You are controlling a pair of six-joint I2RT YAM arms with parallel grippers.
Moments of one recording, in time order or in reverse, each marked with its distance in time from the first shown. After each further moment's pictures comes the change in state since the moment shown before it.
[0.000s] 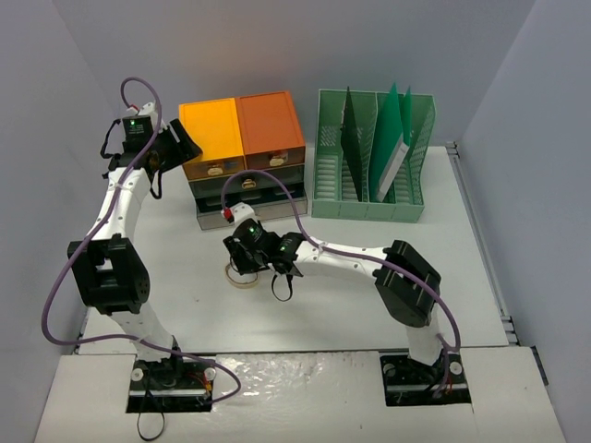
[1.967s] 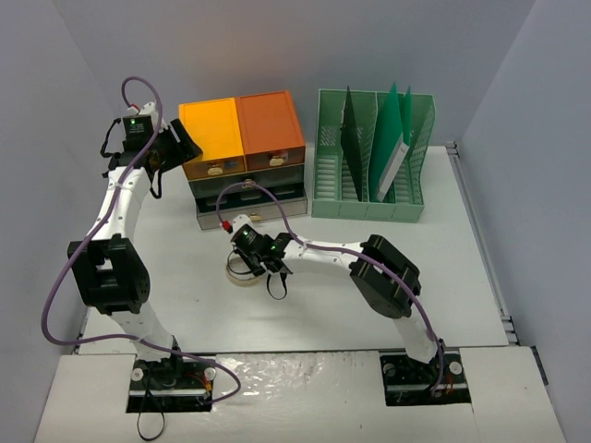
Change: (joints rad) left arm -0.003 0.000 0.010 -0.020 -0.003 0.009; right arm -0.029 0.151 0.054 -0.085 0.013 -0.093
